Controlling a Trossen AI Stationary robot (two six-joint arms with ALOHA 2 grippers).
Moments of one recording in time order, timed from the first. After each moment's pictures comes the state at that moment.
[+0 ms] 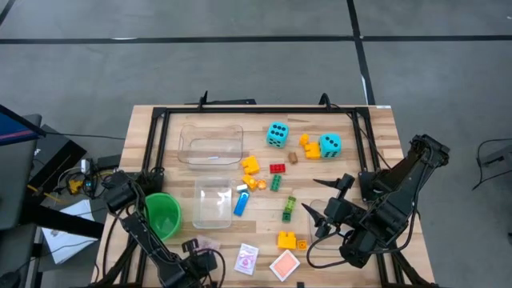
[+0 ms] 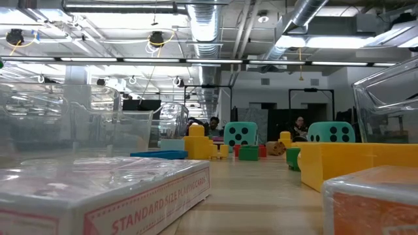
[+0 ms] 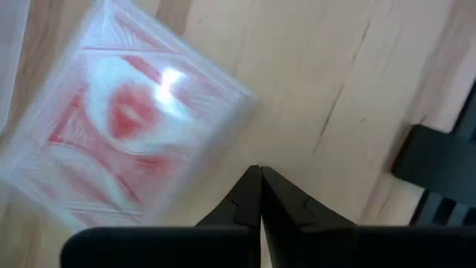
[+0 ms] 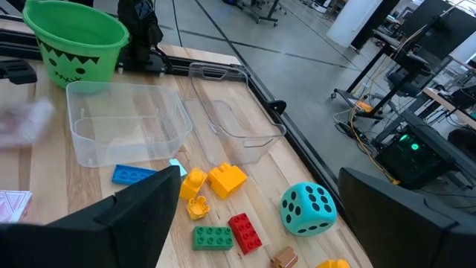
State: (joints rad) left arm -0.96 2.06 1.42 -0.87 -0.30 -1.27; right arm 0.84 1.52 1.48 -1.20 1.23 0.81
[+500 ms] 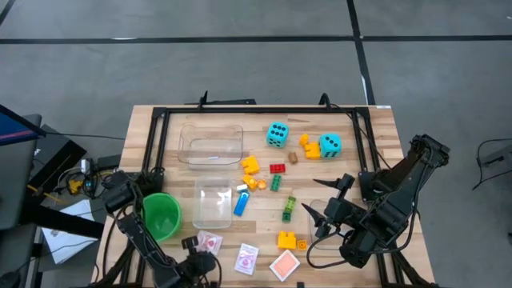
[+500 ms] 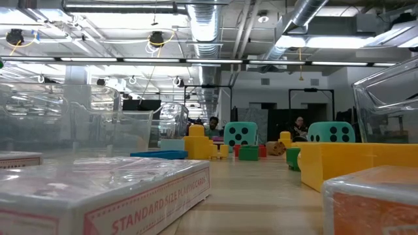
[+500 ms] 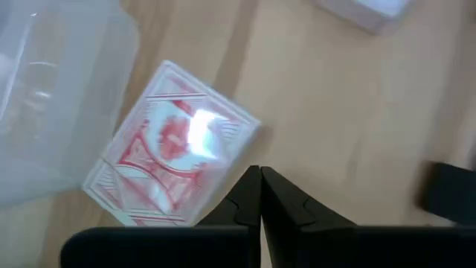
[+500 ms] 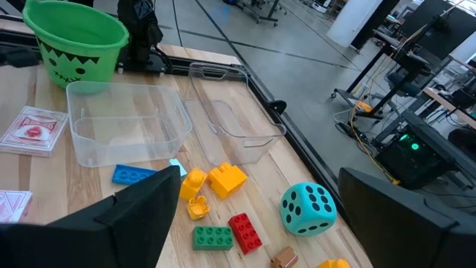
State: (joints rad) left arm -0.98 2.06 1.46 -1.00 -0.50 -1.26; right arm 0.84 1.52 1.48 -1.20 1.23 0.81
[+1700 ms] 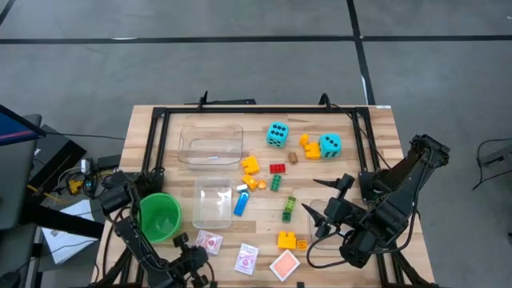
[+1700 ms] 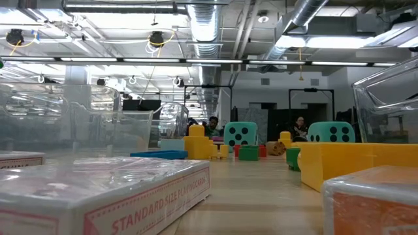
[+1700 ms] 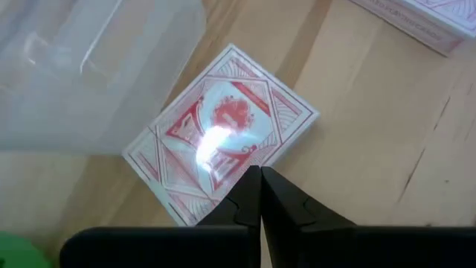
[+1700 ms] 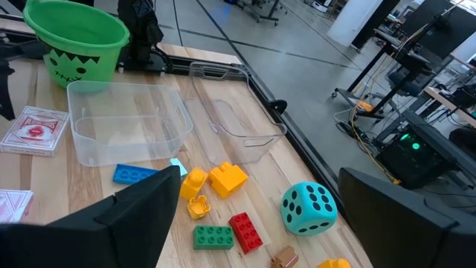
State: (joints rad) left arm -1.05 2.06 1.39 -1.05 -0.63 -1.55; right arm 0.84 1.52 1.48 -1.20 1.23 0.81
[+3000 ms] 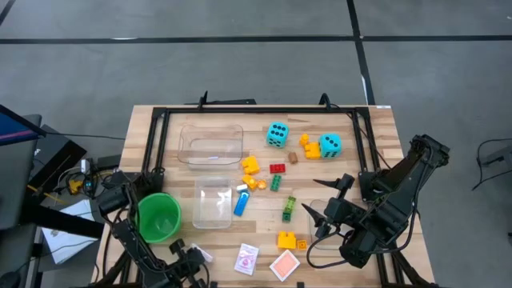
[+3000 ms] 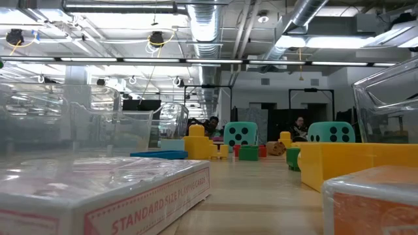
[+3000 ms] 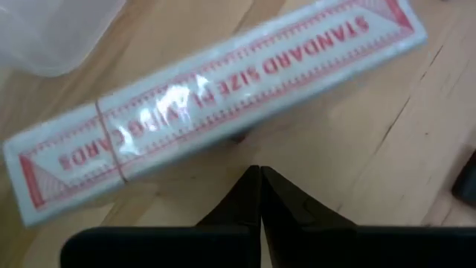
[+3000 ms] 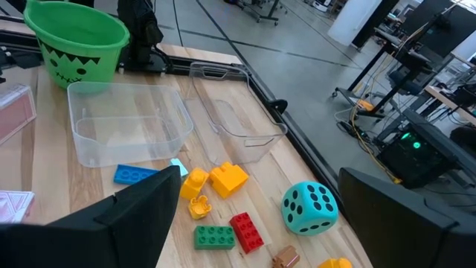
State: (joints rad) left arm -1.09 2.06 1.33 -0.89 -0.51 -1.66; right arm 0.84 1.52 1.48 -1.20 1.23 0.82
